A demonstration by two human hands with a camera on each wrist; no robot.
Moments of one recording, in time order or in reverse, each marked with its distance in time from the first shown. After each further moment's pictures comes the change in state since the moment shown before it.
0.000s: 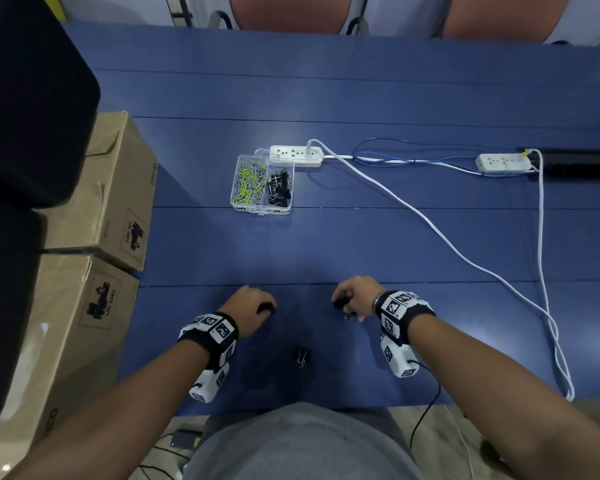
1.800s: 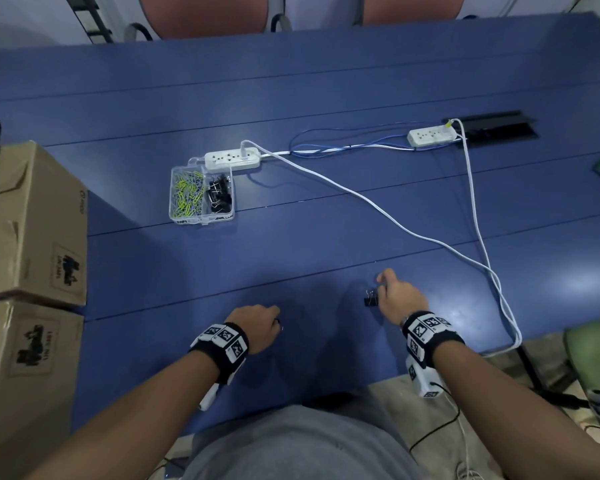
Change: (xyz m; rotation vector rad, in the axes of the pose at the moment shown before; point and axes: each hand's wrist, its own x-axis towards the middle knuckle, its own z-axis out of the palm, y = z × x) left_hand 0.031 0.089 0.046 0.423 -0.208 0.059; right_hand -0.081 0.135 0.012 -0.038 0.622 0.263
